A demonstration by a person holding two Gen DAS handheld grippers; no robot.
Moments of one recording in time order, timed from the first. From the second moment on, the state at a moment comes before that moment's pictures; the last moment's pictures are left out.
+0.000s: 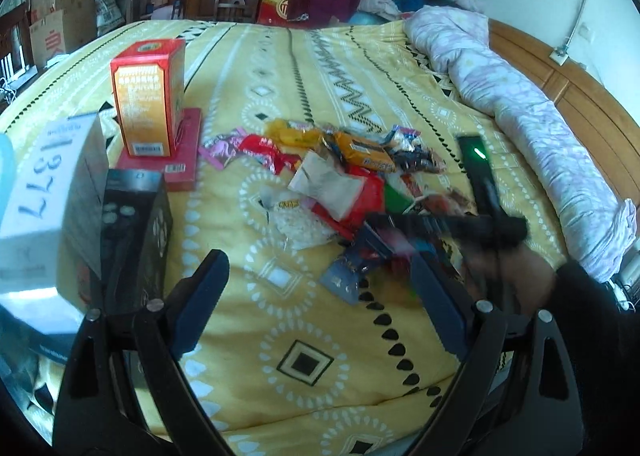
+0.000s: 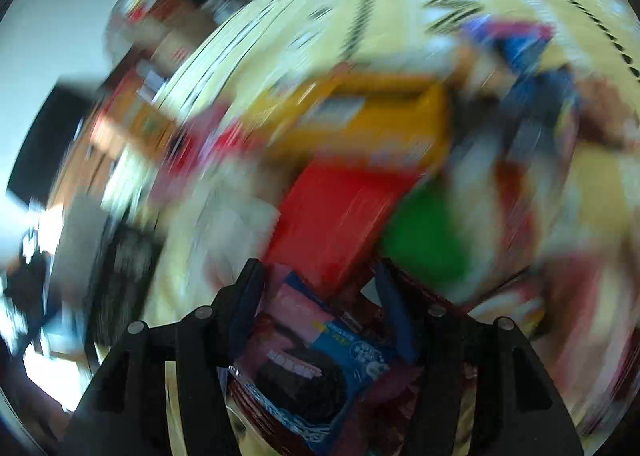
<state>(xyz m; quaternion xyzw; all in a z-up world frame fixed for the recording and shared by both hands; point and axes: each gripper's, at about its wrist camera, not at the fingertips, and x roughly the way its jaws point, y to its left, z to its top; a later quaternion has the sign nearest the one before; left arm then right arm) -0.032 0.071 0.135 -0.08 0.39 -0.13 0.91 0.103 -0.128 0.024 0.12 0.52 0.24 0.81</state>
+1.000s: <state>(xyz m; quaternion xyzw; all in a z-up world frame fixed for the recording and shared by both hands) -0.063 0.063 0.077 -0.11 0.48 -0.16 0.86 0.002 -0.121 0.046 -0.11 0.48 0.29 0.82</state>
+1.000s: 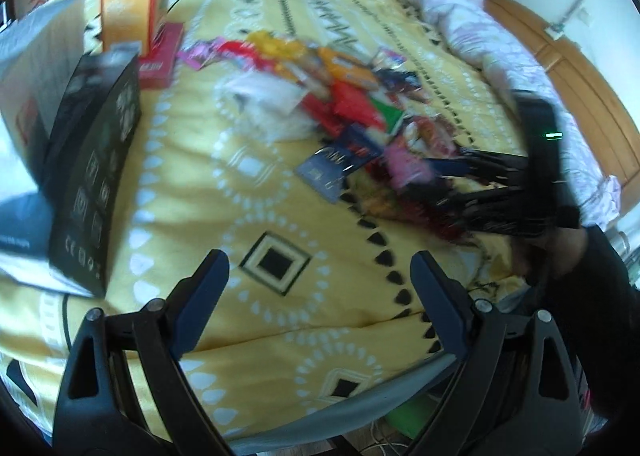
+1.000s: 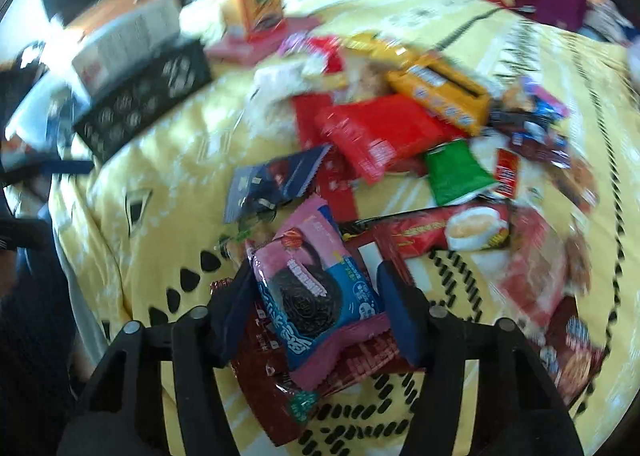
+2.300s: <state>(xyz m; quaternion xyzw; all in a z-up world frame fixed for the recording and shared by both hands) 0.001 0.031 0.130 -0.04 0.33 -0.20 0.92 -0.078 -0.175 0.100 0.10 0.38 0.18 0.90</state>
